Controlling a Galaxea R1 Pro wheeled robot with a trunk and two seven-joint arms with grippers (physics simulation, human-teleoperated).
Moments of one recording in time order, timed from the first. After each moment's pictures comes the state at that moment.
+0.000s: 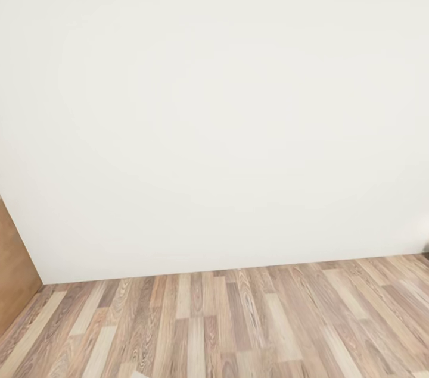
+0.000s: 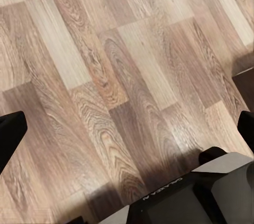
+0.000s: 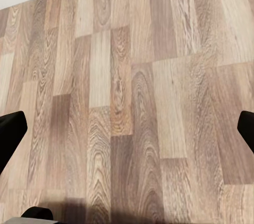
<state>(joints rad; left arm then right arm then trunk) -0.43 0.07 0.25 -0.02 -0.38 -0.23 -0.49 -0.22 -0.13 -0.50 -0.32 0.21 -0.17 0.60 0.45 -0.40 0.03</state>
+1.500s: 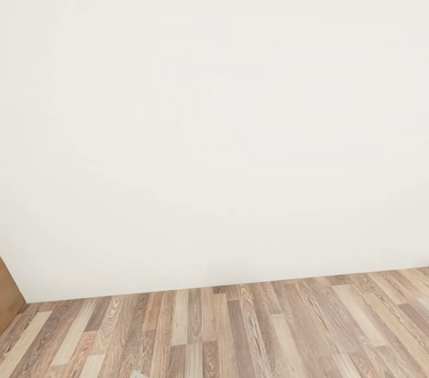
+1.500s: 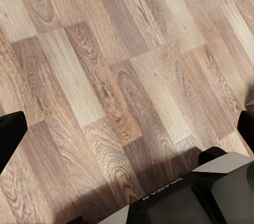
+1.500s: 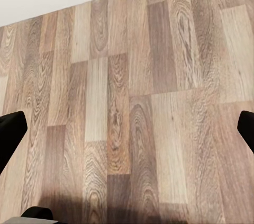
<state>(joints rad) -0.43 0.07 0.25 -0.02 -0.38 -0.23 -0.49 -0.22 -0.13 -0.50 -0.32 0.21 -0.17 0.60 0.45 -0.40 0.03</state>
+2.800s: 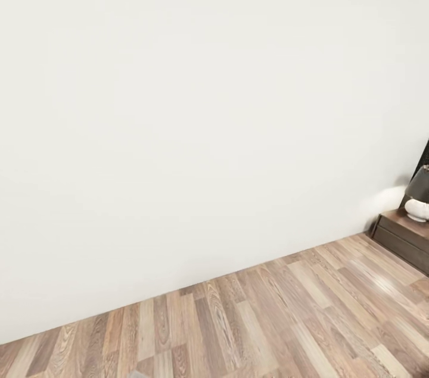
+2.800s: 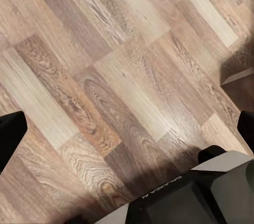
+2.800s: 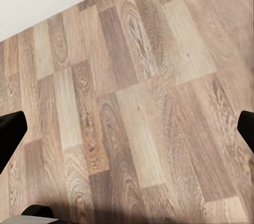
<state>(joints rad) -0.43 0.07 0.25 -0.02 -0.38 -0.23 -0.49 -0.22 -0.13 -0.50 -0.32 0.21 -0.17 0.60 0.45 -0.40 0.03</state>
